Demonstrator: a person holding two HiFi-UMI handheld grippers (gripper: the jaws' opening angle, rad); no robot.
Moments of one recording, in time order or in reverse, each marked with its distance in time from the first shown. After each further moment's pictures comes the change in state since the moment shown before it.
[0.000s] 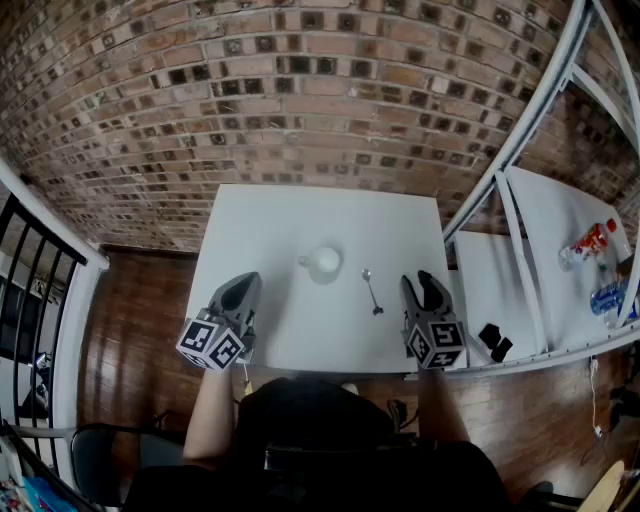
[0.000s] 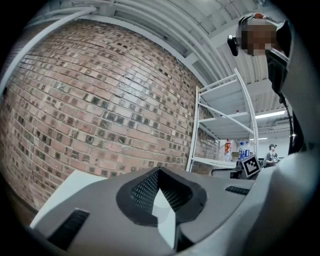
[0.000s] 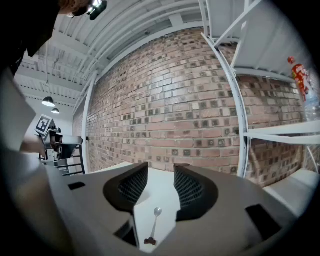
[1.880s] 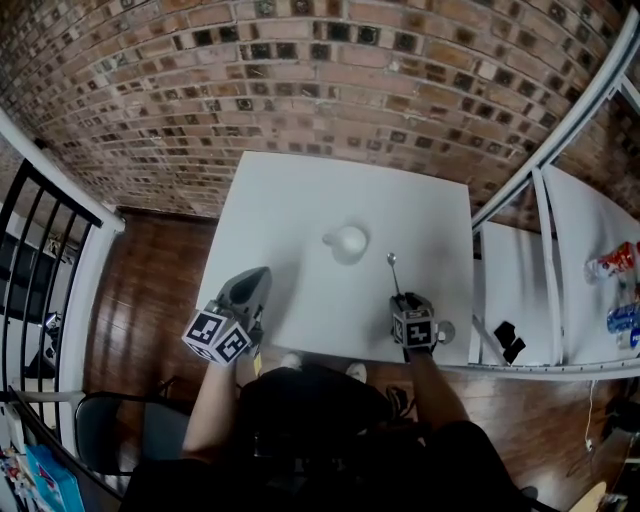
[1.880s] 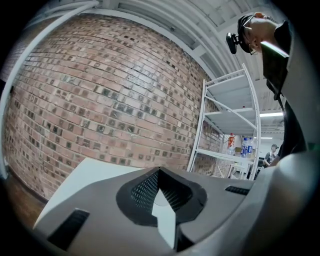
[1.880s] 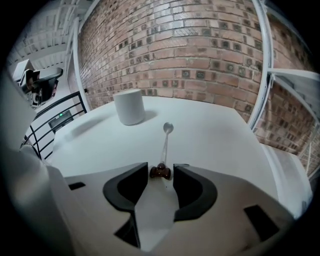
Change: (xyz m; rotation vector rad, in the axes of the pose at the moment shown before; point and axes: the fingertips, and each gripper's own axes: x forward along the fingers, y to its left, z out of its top) left arm -0.028 0.023 -0.028 -0.026 0.099 0.059; right arm 0.039 0.016 -0.244 -0.038 0.744 0.010
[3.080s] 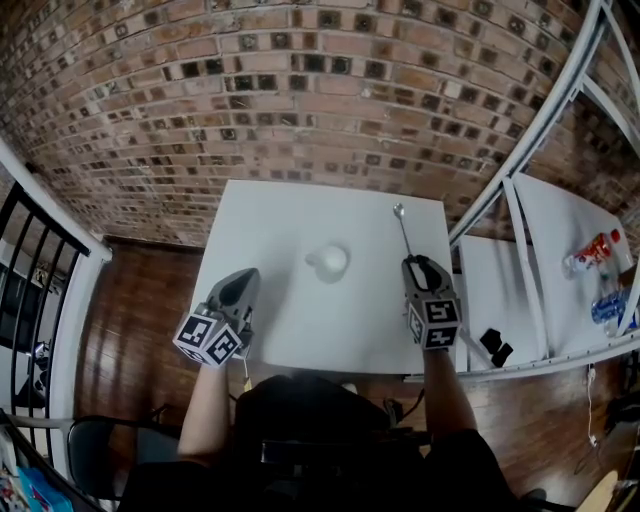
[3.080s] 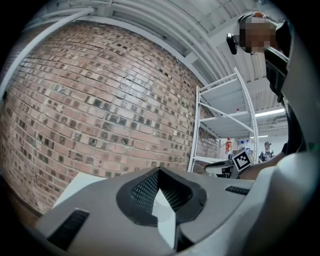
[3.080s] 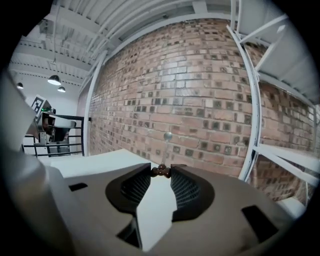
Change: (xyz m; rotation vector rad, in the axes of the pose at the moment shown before) left arm 0.017 -0.009 0.039 0.052 -0.093 -0.052; right arm -0.166 -0.021 0.191 -0.126 -0.612 -0.082
